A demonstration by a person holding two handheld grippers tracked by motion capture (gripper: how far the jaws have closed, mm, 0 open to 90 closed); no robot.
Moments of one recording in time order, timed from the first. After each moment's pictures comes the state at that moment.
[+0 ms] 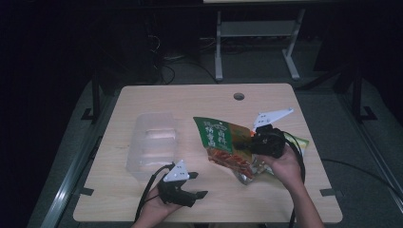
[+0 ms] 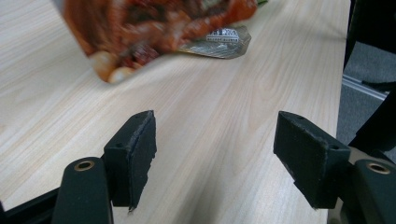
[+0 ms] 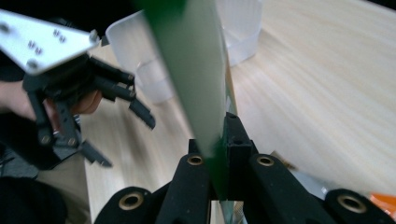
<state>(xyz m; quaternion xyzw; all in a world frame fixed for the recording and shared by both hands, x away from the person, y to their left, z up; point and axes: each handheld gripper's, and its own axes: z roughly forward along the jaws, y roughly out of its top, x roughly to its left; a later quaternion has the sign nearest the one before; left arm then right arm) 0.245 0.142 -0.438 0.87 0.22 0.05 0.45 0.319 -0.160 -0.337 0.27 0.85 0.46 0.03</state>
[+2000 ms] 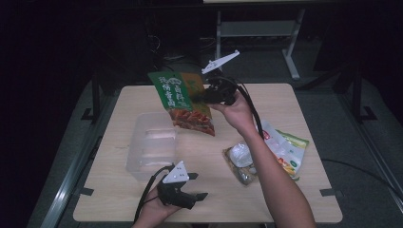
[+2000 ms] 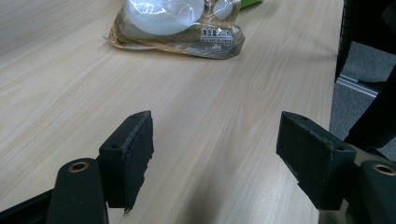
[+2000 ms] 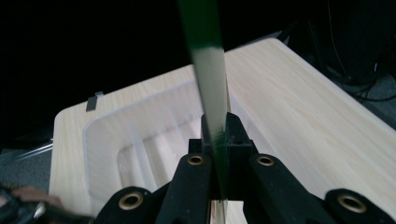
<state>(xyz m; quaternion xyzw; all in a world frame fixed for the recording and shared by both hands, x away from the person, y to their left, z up) 0.242 0.143 -0.437 0.87 0.22 0.05 0.45 0.422 -0.046 -0.257 0.22 0.85 0.47 0.04</state>
